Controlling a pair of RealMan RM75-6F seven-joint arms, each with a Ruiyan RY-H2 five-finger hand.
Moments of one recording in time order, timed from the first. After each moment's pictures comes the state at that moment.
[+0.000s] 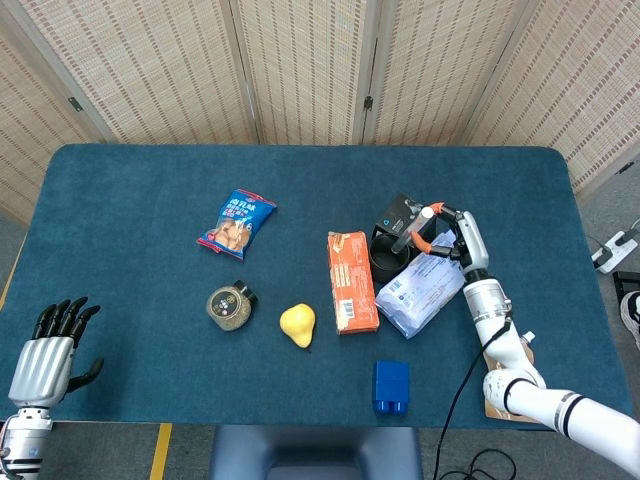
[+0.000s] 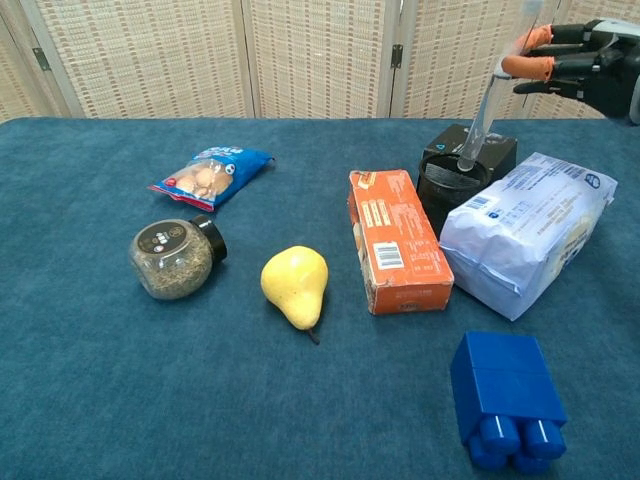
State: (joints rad) left arm -0.13 -1.16 -0.04 -1.74 1.42 1.44 0.25; right arm 0.60 -1.47 0.43 -1.40 -1.06 0.93 0.76
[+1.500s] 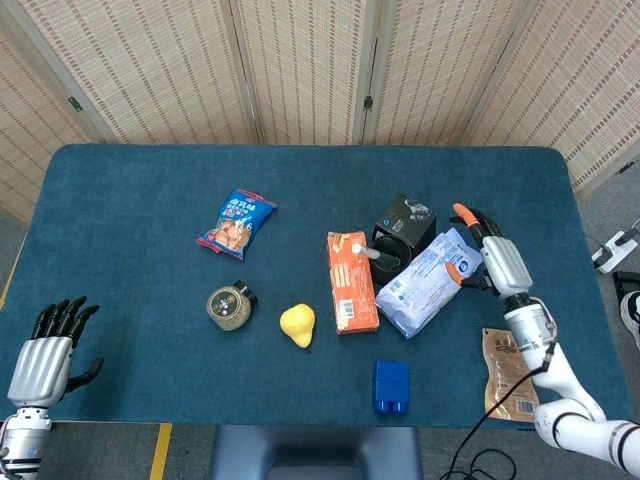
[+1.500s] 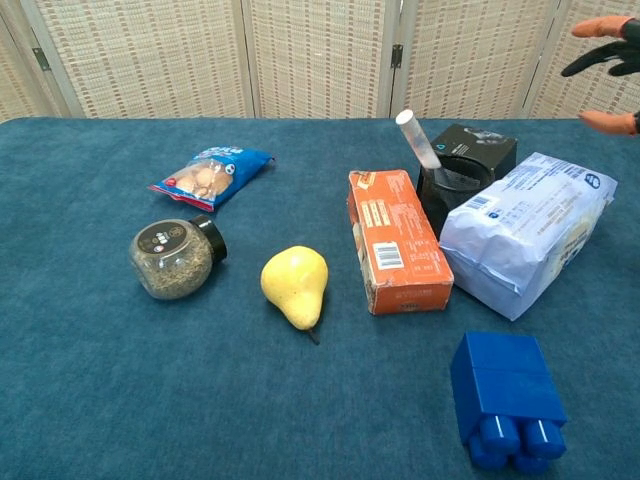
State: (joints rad) left arm -0.13 -1.17 -0.04 -1.73 1.43 1.44 0.23; right arm 0.47 -1.27 0.23 -1.48 -1.32 1.11 0.30
